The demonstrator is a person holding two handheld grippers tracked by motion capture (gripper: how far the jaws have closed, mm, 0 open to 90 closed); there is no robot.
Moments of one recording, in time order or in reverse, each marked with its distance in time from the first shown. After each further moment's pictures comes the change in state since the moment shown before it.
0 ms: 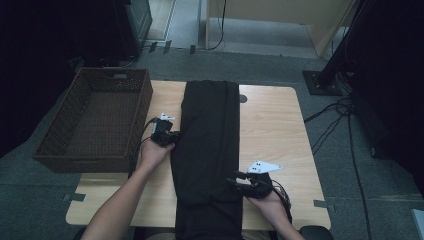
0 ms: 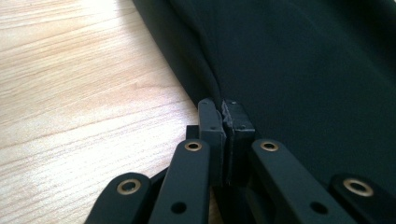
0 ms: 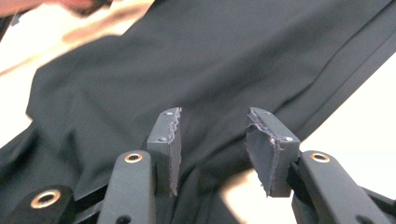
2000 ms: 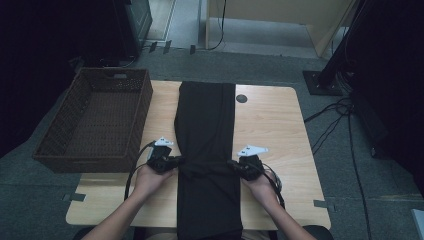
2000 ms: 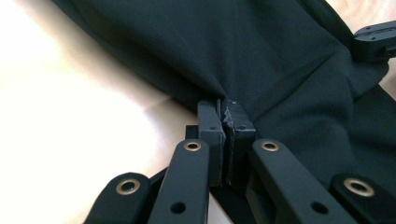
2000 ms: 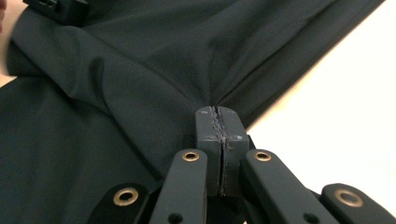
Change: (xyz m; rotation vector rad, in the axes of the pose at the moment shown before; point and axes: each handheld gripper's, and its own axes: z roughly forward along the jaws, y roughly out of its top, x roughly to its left) left arm -0.047 -0.068 -0.050 0.033 -0.185 -0.002; right arm -0.020 0.030 0.038 0.100 -0.135 -0.038
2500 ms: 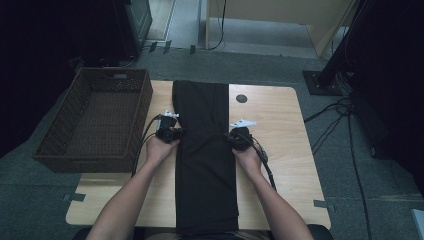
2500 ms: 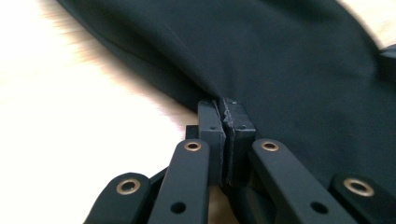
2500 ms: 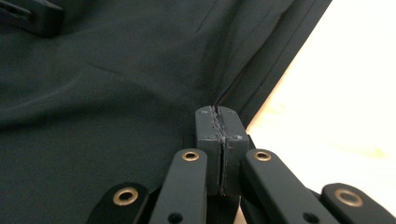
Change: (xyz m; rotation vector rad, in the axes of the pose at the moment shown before) left arm 0.054 0.080 0.050 -0.055 0.133 -0.014; right arm -0.053 0.058 0.072 -0.048 -0.134 0.079
